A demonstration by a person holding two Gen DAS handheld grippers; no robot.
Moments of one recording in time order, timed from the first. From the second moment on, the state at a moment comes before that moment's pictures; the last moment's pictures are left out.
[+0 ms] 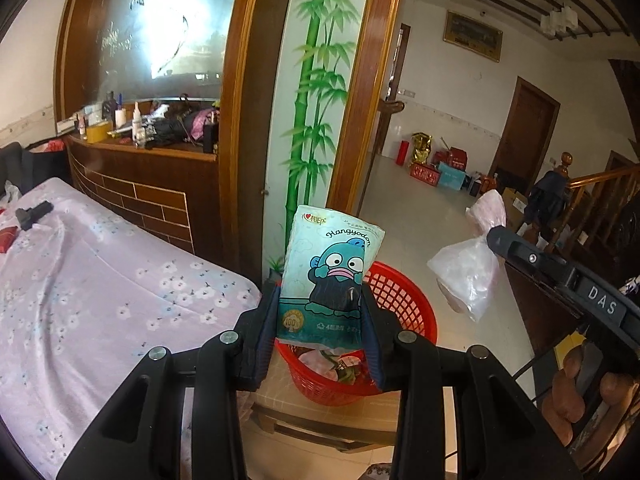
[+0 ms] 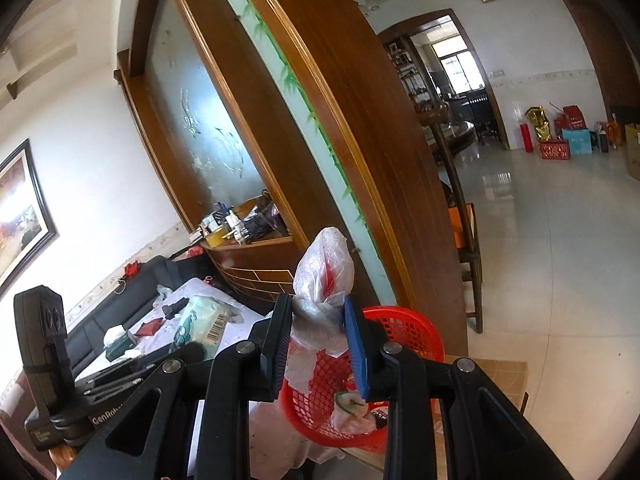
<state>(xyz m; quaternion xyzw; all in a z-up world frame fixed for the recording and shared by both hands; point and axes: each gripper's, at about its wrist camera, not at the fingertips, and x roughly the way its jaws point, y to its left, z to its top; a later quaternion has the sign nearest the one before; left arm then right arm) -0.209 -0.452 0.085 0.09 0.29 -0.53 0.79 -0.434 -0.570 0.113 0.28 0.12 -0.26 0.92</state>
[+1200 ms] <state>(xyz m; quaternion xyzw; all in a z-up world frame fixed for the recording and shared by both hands) -0.154 -0.409 0.077 0.04 0.33 -0.54 0.77 -0.405 -0.584 0.099 0.35 0.12 -0.24 0.90</state>
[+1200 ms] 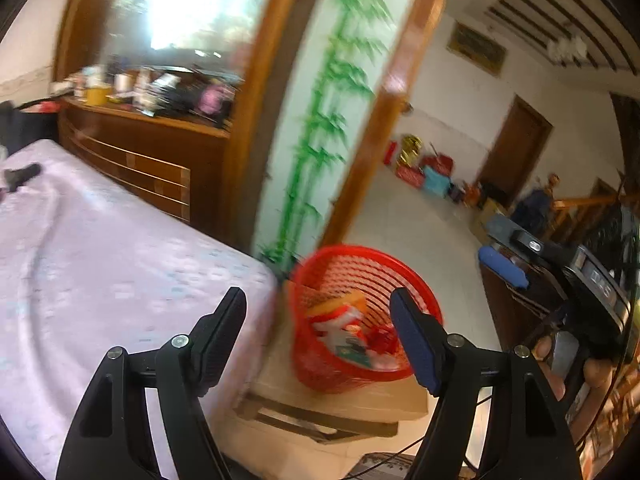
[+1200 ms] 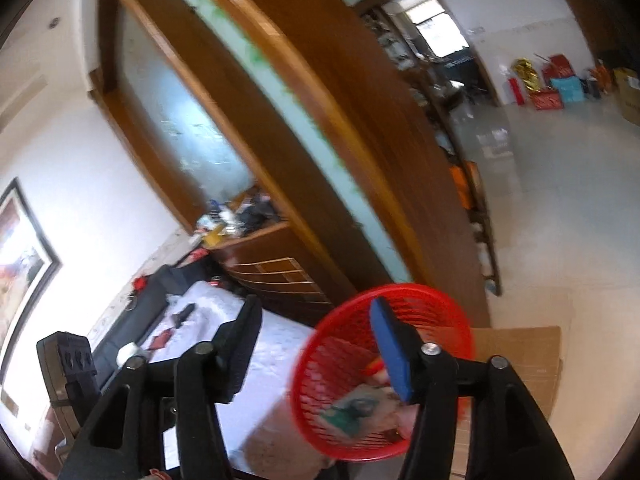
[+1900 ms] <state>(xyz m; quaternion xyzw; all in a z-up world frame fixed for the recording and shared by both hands) -0.027 -0.100 0.127 -0.03 0.26 -0.20 0.95 -0.154 -0.404 0.115 0.32 0.19 0.12 0.92</state>
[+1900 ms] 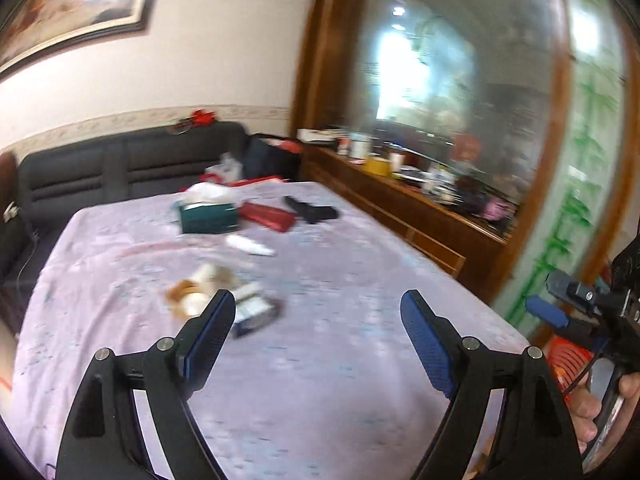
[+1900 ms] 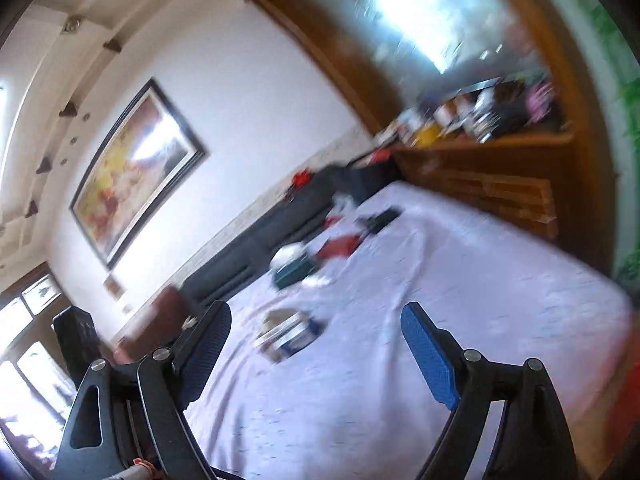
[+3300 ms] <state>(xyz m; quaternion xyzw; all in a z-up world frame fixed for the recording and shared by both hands) 0.113 0.017 0.062 -0.16 0.34 -0.06 0.93 0.186 -0.175 -0.031 0.24 0.52 0.08 0.82</state>
